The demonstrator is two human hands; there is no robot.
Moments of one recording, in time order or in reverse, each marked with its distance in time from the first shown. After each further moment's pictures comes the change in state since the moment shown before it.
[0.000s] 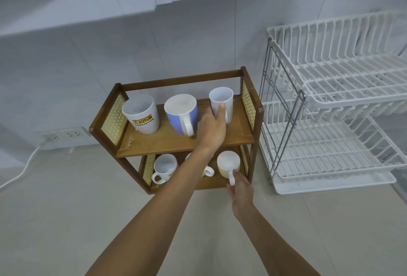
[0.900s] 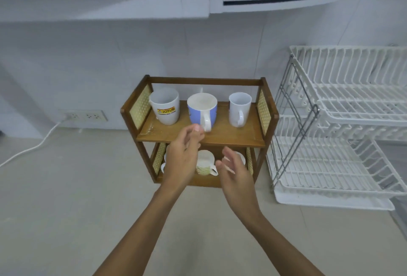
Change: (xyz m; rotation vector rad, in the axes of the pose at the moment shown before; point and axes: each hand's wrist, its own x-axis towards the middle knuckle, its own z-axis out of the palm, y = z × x) left_hand -0.101 -0.033 -0.100 -0.350 0.150 0.091; right_hand -0.152 -0.058 0.032 -0.828 -0.485 -0.759
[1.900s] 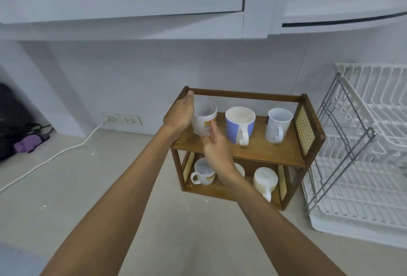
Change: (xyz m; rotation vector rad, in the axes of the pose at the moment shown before) left_hand 0.135 0.034 -0.097 0.423 -0.021 -0.162; right_hand 0.087 -0.068 0.128 0.031 -0.241 0.007
